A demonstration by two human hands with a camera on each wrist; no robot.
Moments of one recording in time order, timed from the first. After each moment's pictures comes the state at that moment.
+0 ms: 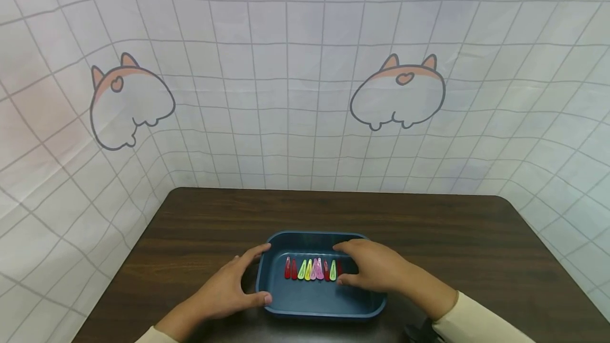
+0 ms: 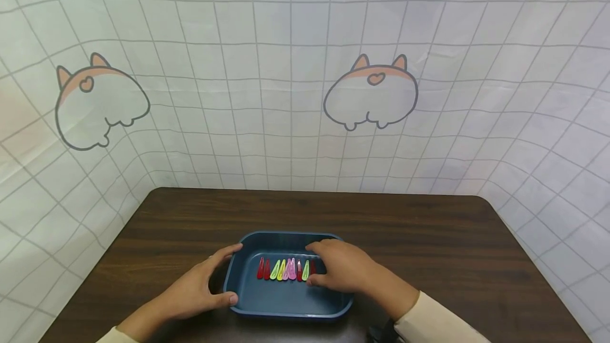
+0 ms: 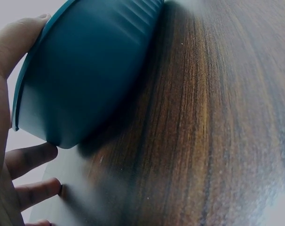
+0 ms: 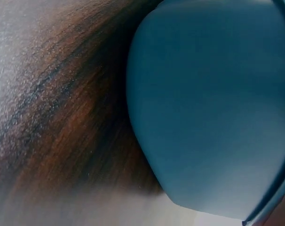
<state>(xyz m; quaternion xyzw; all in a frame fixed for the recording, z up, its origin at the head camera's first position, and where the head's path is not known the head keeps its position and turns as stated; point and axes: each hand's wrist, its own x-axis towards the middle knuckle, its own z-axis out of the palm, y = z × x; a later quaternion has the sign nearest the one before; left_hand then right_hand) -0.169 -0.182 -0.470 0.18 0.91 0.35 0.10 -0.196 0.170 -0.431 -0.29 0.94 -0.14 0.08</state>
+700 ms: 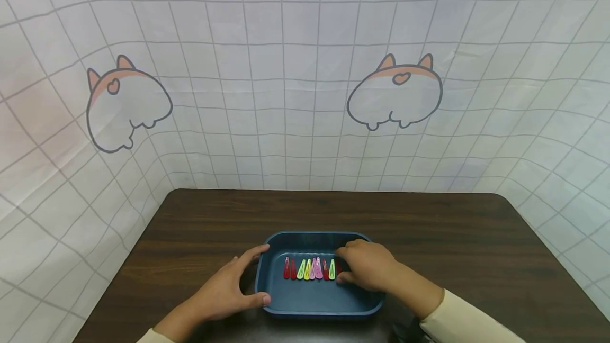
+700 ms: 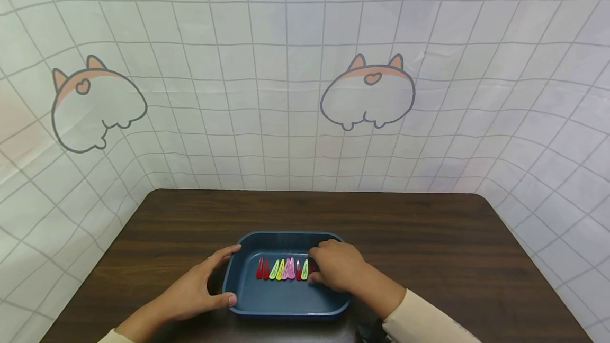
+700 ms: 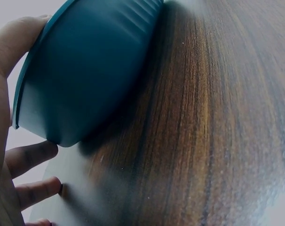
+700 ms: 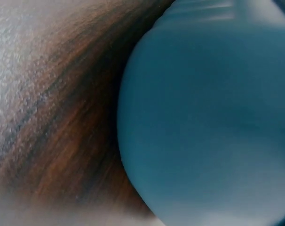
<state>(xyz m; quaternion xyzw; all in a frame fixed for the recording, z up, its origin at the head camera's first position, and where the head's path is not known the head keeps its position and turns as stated) -0.169 -0.184 -0.471 0.19 0.91 0.36 0.11 -0.195 0.158 -0.437 -0.28 0.96 -0.04 0.05</state>
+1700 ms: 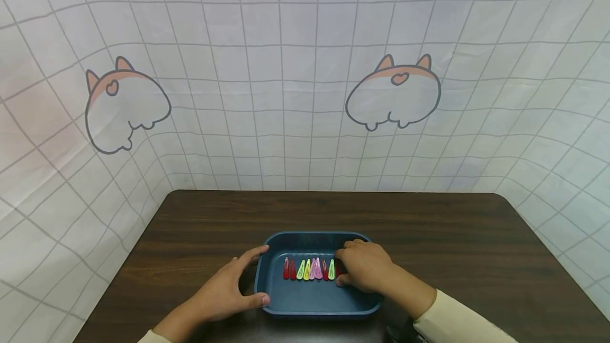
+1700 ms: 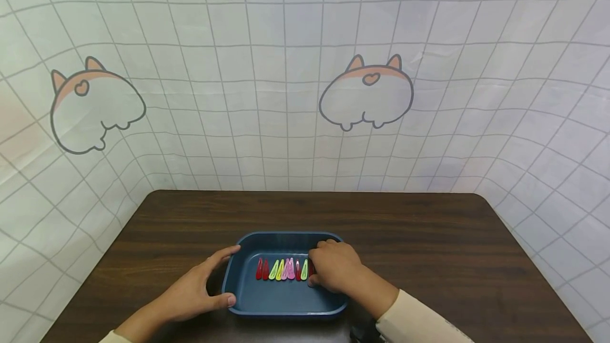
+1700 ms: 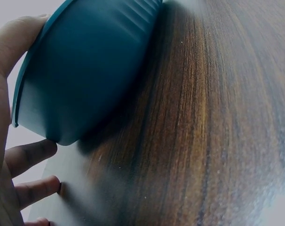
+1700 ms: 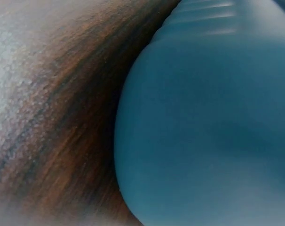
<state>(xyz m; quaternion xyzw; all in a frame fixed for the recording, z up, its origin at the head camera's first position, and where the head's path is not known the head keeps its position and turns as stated) -0.169 -0.183 -0.472 0.19 0.91 0.36 0.10 -0.196 0.153 -0.441 -0.26 0.96 -0.02 0.04</state>
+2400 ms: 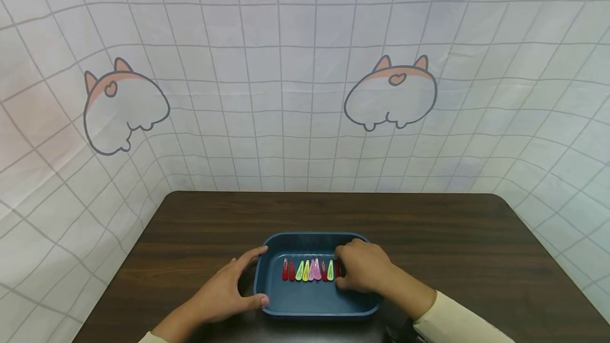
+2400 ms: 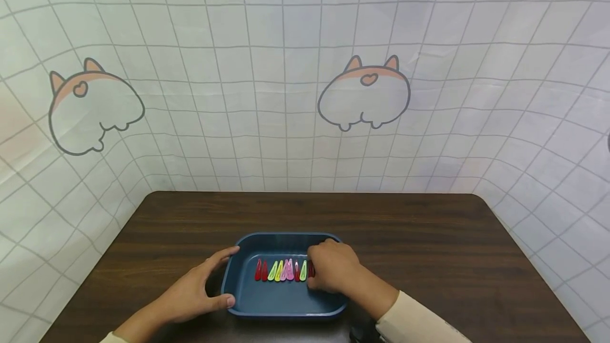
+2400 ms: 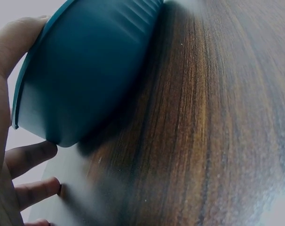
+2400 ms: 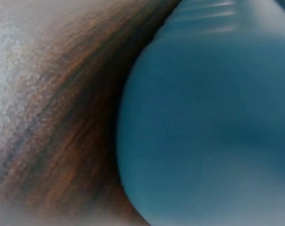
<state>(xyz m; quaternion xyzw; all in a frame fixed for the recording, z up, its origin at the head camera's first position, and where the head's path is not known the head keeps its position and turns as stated) -0.169 -0.185 -0.474 0.20 0.90 0.36 0.10 -0.195 0.151 -0.438 -0.24 0.97 -0.07 0.05</state>
